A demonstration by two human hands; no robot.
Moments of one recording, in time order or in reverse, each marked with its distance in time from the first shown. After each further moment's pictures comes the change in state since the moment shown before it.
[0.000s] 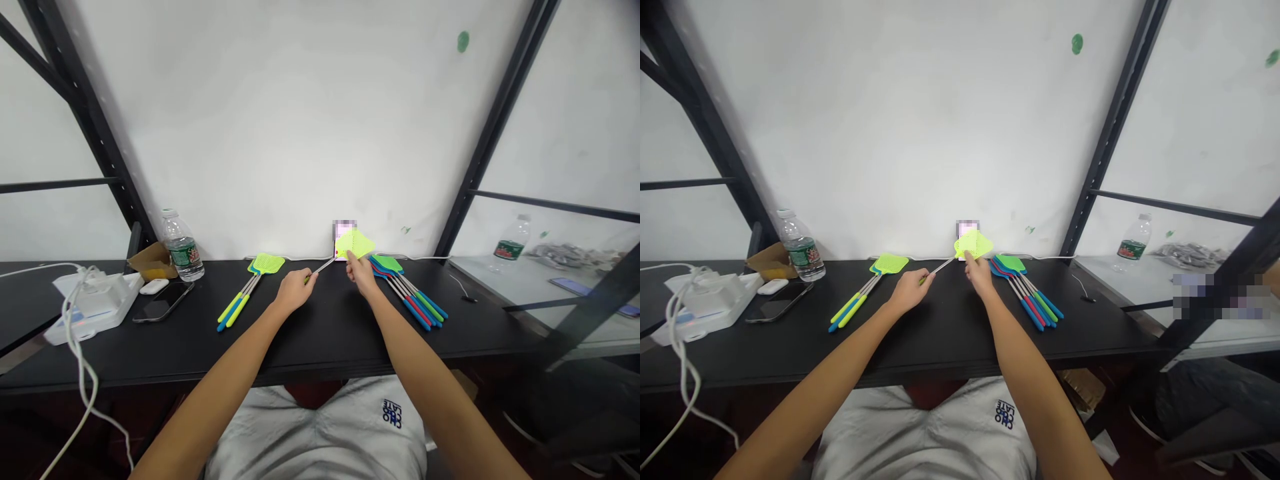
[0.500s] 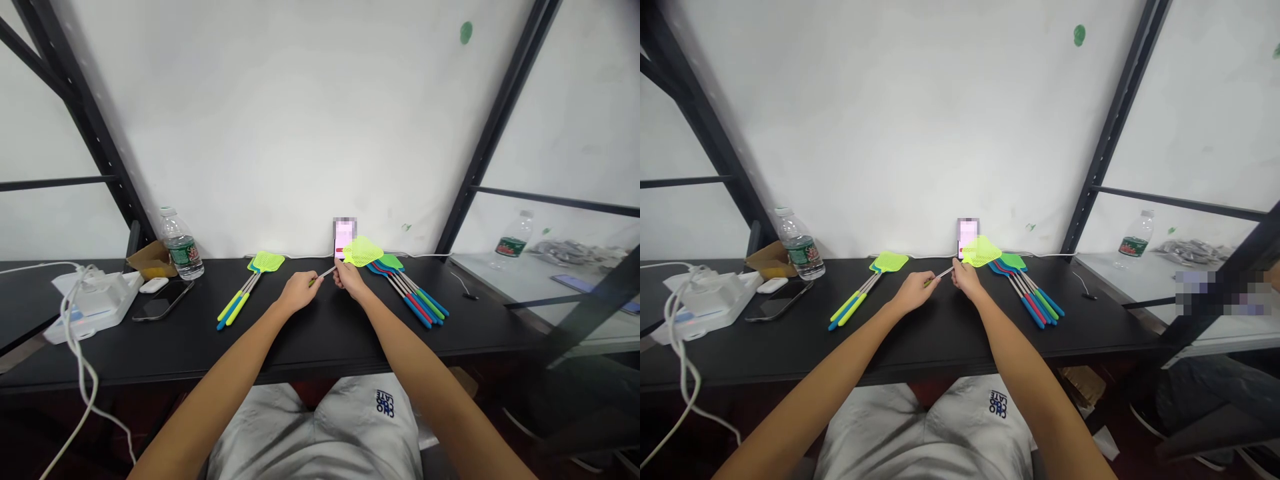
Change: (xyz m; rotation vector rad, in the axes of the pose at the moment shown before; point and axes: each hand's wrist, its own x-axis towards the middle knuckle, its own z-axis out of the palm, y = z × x) left_hand 0.000 -0.001 0.013 -0.083 -0.067 0.103; right_hand -0.014 0.006 0.024 0.074 -0.272 0.116
